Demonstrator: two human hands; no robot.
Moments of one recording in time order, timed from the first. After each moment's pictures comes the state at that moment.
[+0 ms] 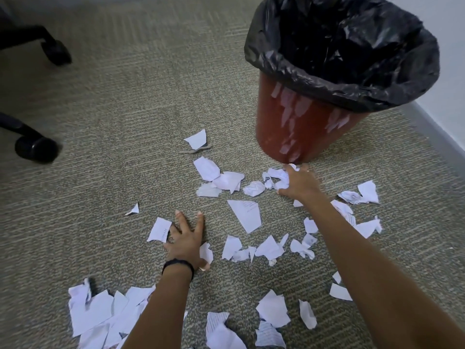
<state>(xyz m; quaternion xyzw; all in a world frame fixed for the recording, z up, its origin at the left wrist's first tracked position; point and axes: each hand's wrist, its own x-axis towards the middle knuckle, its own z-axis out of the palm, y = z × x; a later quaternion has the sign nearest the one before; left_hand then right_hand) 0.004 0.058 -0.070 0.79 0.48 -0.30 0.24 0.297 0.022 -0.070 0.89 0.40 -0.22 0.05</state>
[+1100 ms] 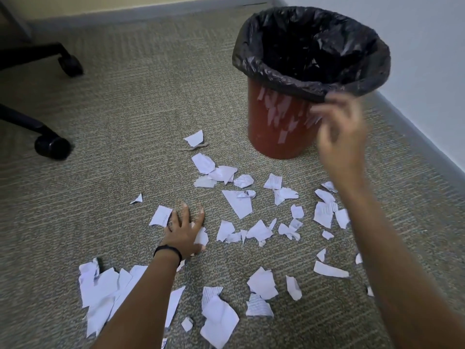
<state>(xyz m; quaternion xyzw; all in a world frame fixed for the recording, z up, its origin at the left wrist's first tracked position) -0.019 0.045 -0.076 0.85 0.40 -0.29 0.18 0.269 -0.044 0.097 0.77 0.45 0.13 -0.44</state>
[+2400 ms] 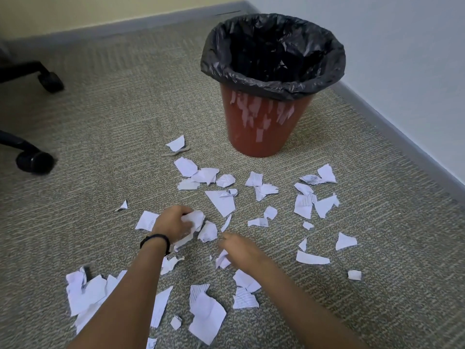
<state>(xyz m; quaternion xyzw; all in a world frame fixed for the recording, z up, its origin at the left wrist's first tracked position) 0.011 0.051 -0.034 0.81 0.48 -0.08 0.32 0.137 -0.096 -0.067 0.71 0.65 -0.29 0.02</state>
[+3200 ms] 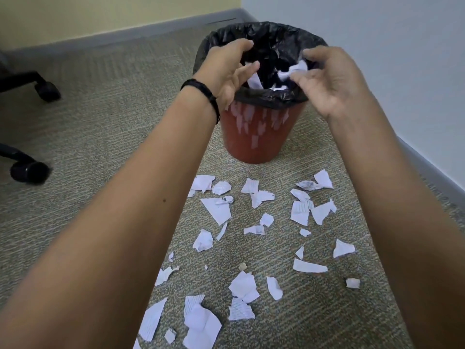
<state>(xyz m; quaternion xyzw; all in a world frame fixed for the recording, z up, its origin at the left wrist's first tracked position) 0.206 0.075 0.211 0.45 0.35 0.29 0.77 0.301 -0.027 0.208 0.47 0.10 -0.36 -0.80</state>
